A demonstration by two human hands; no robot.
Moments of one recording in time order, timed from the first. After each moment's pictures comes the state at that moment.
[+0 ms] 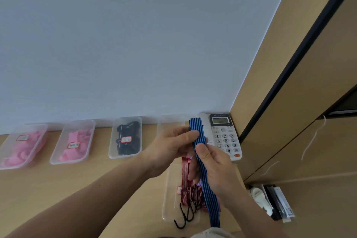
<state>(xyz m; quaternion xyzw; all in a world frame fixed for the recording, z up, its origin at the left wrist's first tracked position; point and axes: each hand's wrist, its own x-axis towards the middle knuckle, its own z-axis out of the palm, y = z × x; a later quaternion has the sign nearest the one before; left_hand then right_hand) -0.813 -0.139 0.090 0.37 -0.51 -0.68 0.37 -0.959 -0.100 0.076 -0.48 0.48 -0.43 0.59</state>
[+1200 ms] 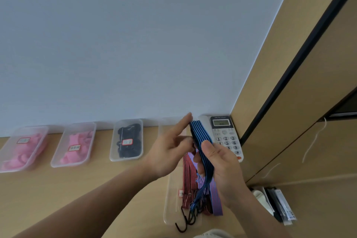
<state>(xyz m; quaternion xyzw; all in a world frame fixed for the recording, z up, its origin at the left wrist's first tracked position) -0.808 -0.137 0.077 0.43 -0.61 -0.52 0.43 -0.958 -0.104 0.084 -0.42 0.47 -0.49 0.60</state>
